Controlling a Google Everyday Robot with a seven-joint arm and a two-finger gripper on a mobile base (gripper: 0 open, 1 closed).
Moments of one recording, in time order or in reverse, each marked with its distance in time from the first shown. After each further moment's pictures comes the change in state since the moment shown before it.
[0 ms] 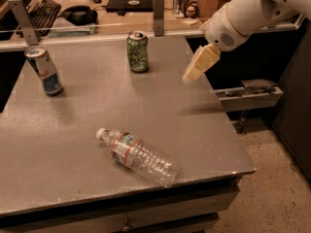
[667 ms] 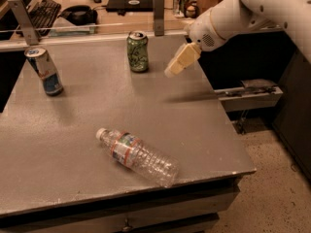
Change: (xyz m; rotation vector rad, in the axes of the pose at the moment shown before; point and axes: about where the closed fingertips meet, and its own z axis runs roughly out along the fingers) arm -0.027 -0.021 0.048 -0.026 -0.143 0.047
